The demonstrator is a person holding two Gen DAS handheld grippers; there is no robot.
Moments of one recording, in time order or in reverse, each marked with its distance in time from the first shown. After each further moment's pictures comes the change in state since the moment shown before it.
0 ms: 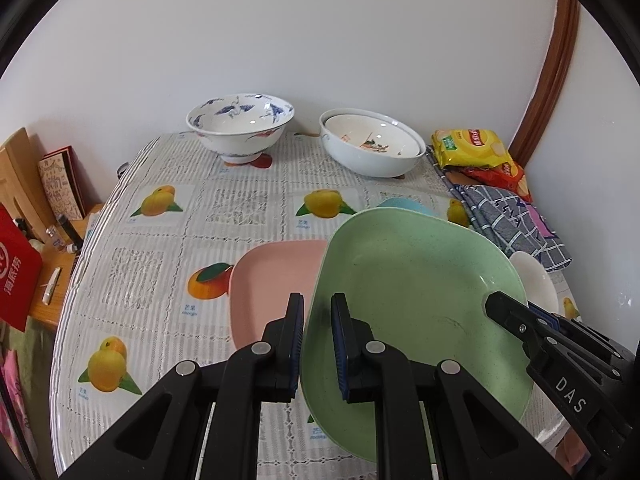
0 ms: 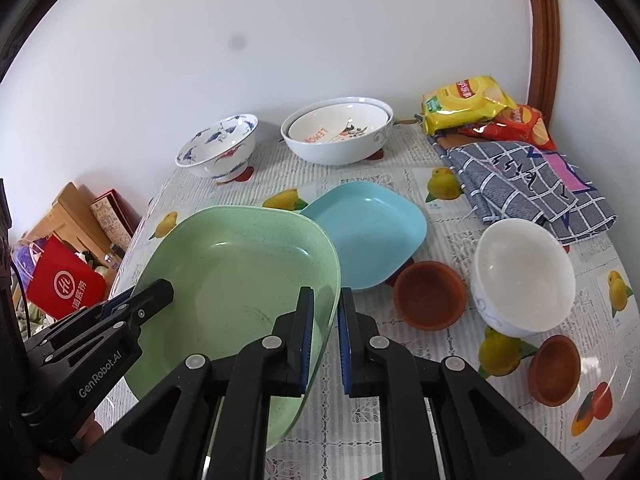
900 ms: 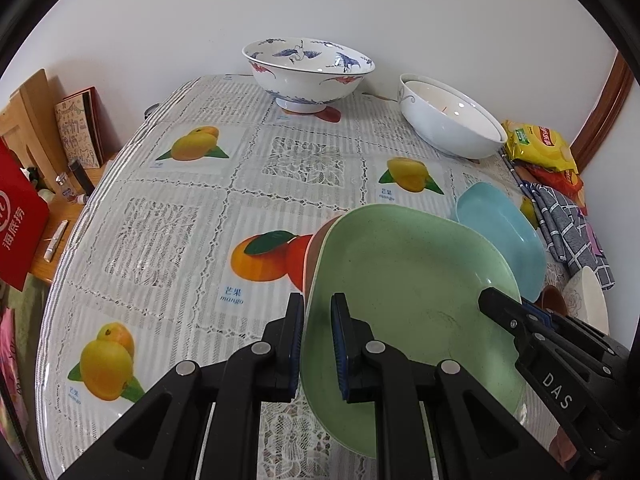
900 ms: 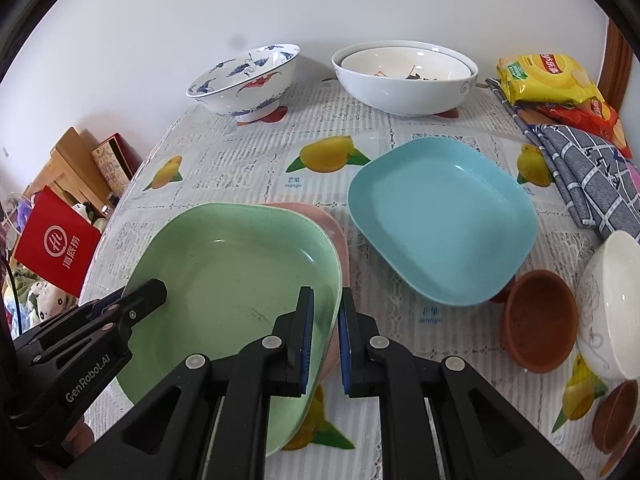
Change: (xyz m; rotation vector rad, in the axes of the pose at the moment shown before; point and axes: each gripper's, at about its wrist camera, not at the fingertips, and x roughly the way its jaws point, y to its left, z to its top) left arm 0.069 0.059 -0.004 -0.118 0.103 0.071; right arm 0.103 0.048 0.003 -0.114 0.145 0.047
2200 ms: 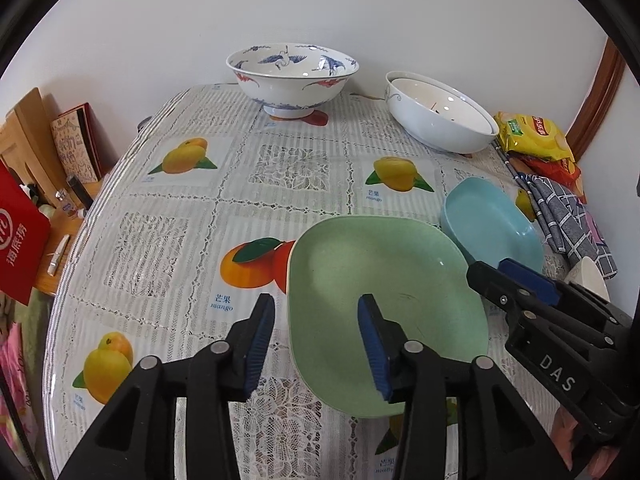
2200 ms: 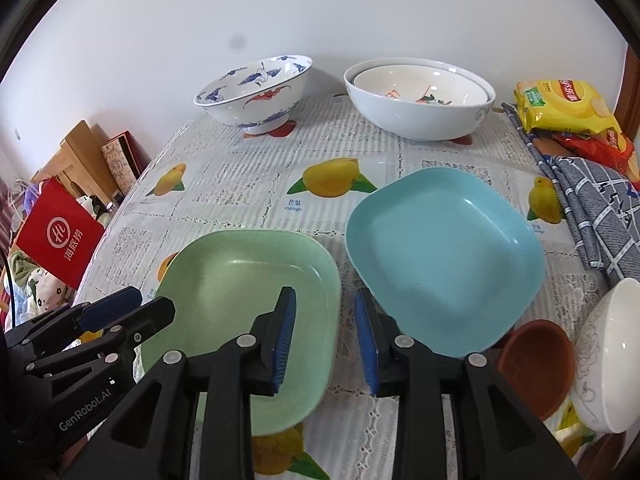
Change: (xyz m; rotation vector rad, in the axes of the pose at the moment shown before) left arm -0.008 -0.016 0.002 0.053 -0.010 0.015; right arm 0.003 -0.007 0.014 -0.068 -0.043 0.023
